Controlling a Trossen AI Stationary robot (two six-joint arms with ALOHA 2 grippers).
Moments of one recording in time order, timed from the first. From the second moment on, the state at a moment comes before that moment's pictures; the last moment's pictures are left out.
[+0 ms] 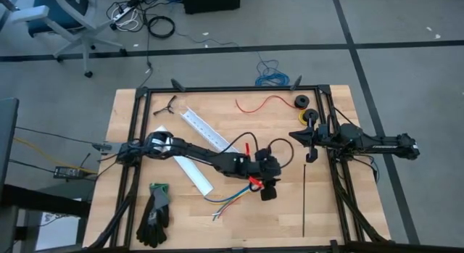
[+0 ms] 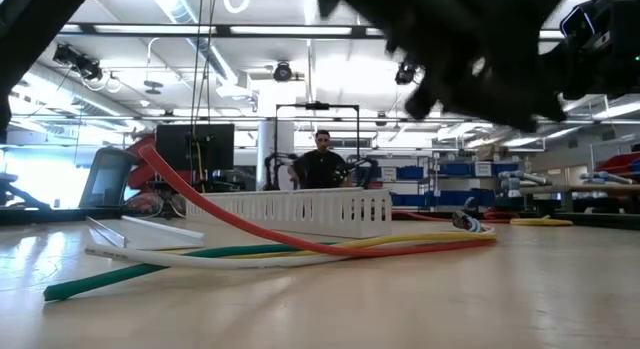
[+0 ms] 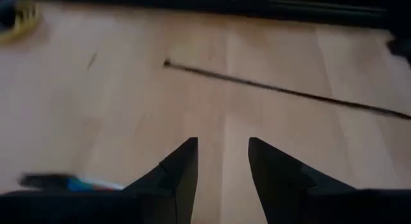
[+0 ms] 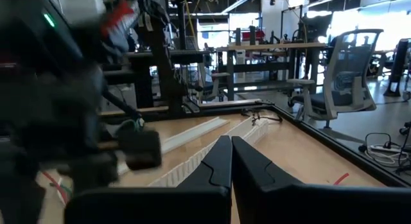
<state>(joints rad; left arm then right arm) -0.21 2.29 1.91 -0.27 -0.22 -0.20 -0.04 0.02 0.02 0.14 0.11 0.02</state>
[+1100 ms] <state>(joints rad) -0.13 2.28 1.76 -0.75 -0.33 -0.26 -0.04 0.02 0.02 0.14 0.11 0.02</state>
